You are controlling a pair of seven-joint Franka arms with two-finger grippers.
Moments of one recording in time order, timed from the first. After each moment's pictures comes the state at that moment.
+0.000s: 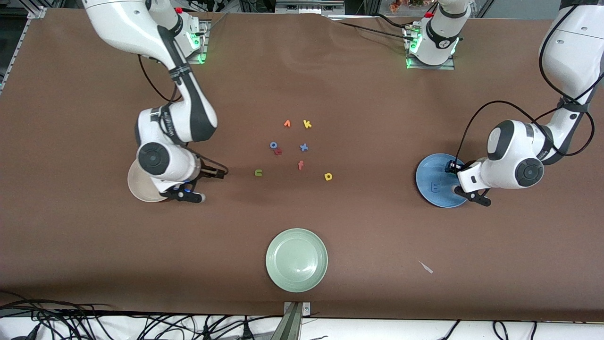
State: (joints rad) left arm 0.51 0.62 -0.50 -1.92 0.29 2.14 0.22; right arm 0.52 0.56 -0.18 -1.72 0.16 2.08 0.47
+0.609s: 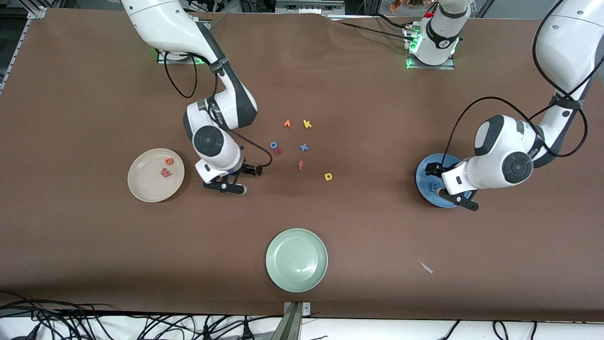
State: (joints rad) left arm 0.51 0.59 -0.68 -1.87 0.29 2.12 -0.01; right arm 0.65 0.63 -0.13 -1.73 0.18 2.28 0.56
